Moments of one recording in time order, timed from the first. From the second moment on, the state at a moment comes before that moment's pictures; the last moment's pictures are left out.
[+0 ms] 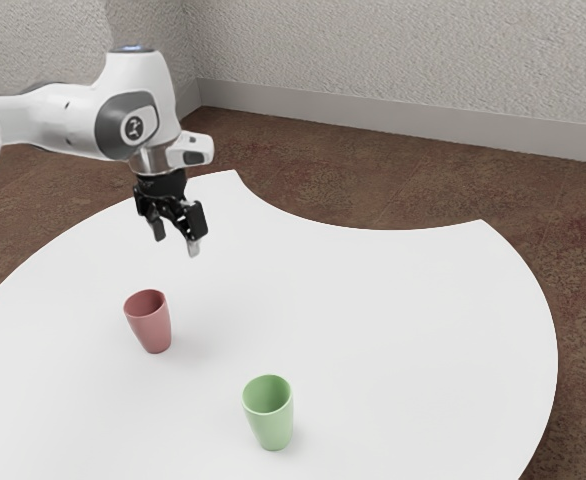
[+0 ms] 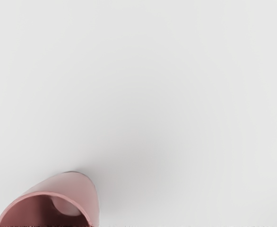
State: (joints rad) arm -0.10 0.11 0.14 -1.86 -0.02 1.91 0.23
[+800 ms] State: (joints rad) arm -0.10 0.07 0.13 -2.03 -0.01 2.03 0.23
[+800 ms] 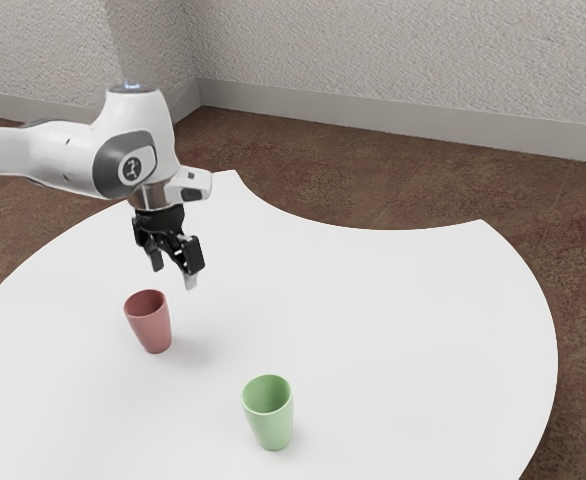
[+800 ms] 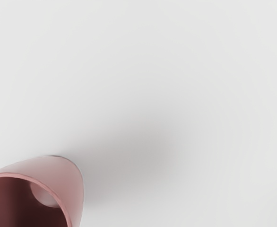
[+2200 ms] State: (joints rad) arm -0.04 0.11 0.13 -2.11 0.00 2.13 0.14
